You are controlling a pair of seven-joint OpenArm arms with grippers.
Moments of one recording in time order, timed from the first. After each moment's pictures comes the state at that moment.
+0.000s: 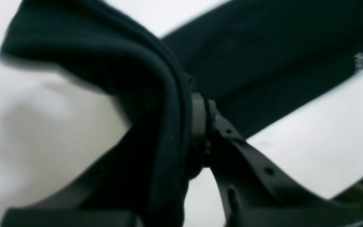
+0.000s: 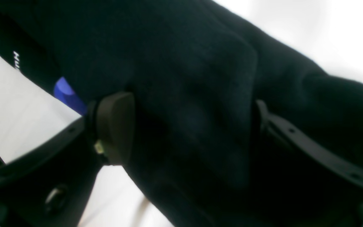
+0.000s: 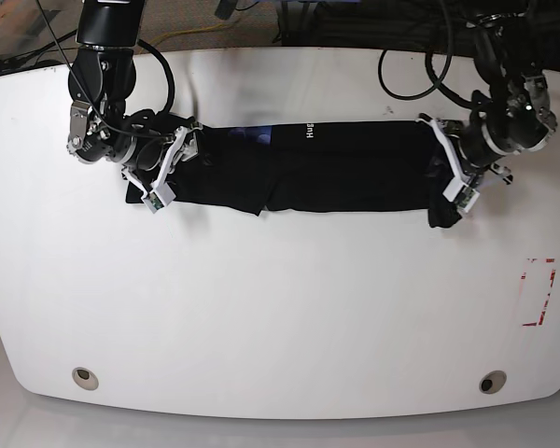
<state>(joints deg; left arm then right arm) 9.1 -12.3 -19.5 110.4 -28.6 -42.8 68.8 -3.5 12.8 11.4 86.2 34.1 41.1 -62.9</state>
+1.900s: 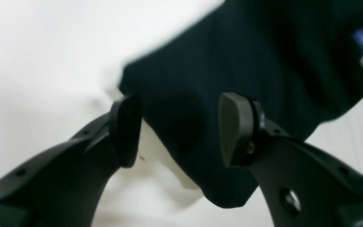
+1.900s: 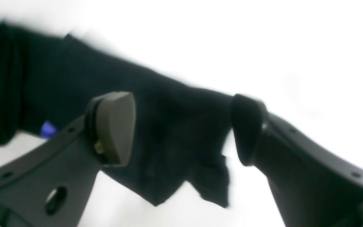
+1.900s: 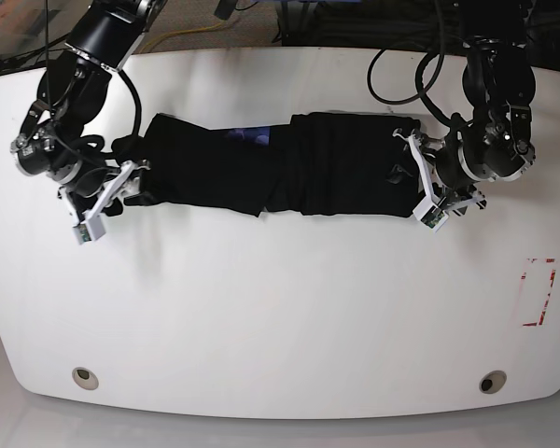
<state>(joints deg) 3.2 -16.2 -7.1 104.5 -28.4 -37.9 67.9 4.6 9.1 35.4 97.0 39.5 40.9 -81.3</state>
